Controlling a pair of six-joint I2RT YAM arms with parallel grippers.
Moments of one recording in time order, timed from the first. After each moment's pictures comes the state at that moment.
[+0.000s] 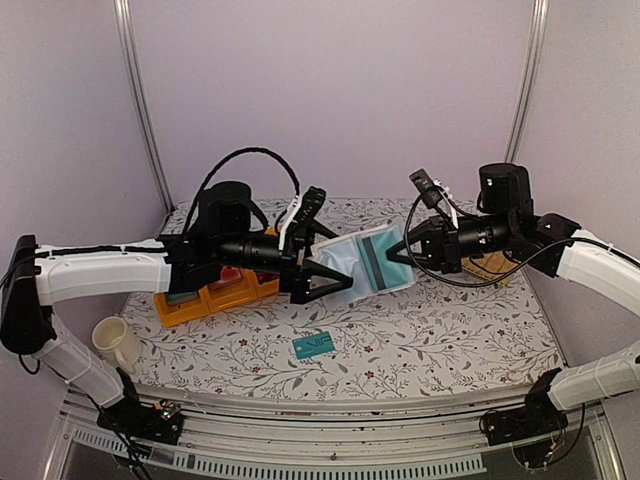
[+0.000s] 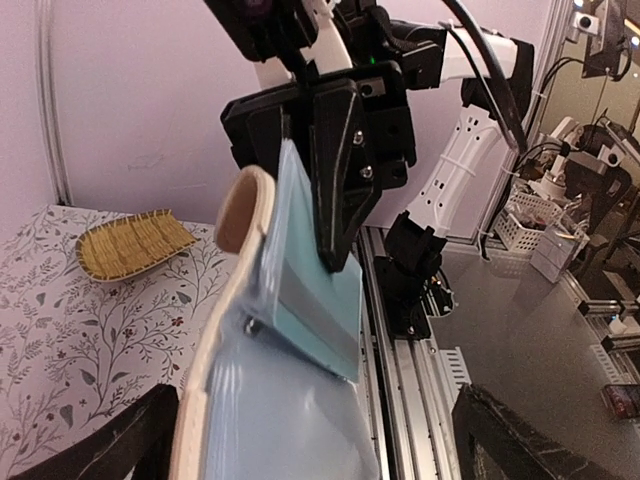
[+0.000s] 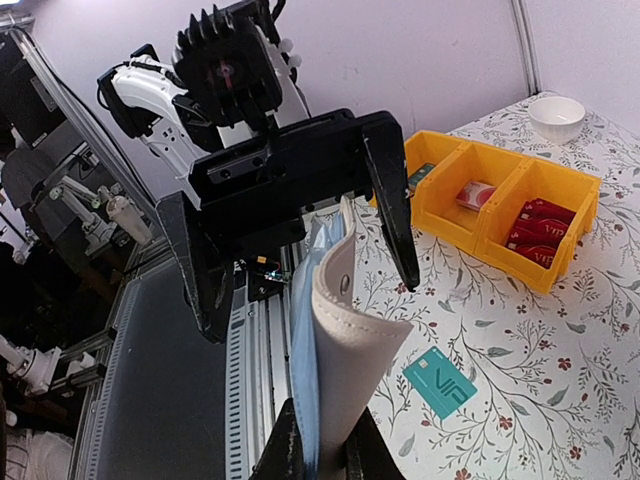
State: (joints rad) left arm -0.90 1.47 1.03 0.29 0.69 -0.08; right arm 0.64 1.19 1.04 -0.23 -0.86 0.14
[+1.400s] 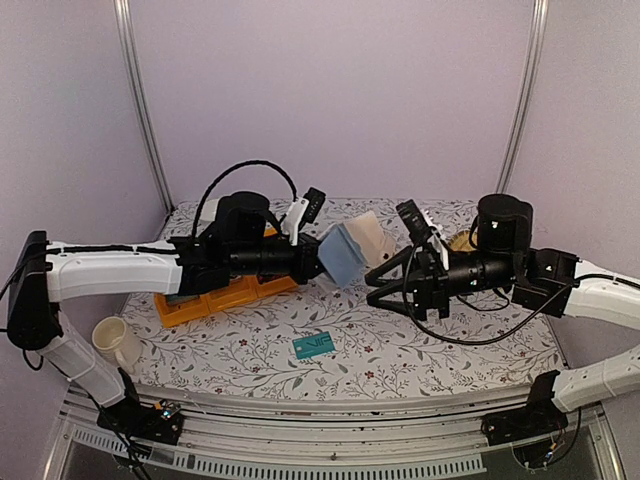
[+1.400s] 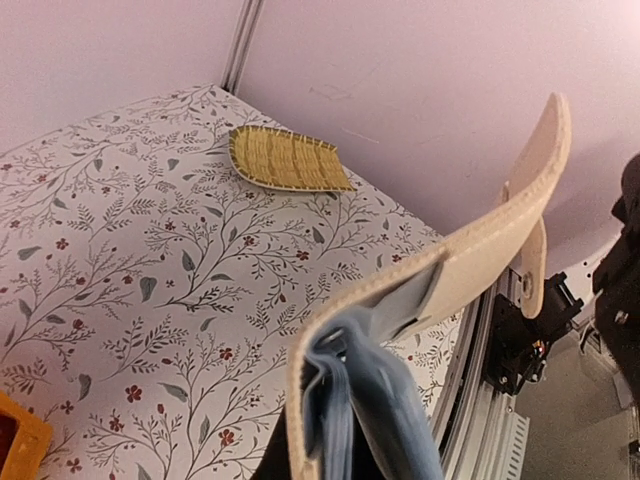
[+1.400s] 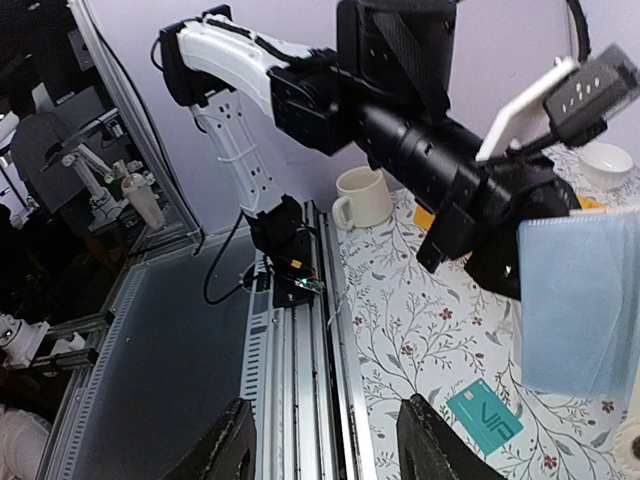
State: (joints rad) left arm -0.93 1.53 1.05 0.18 0.24 -0.32; right arm 0.93 1.08 0.90 -0.03 -0.65 0.17
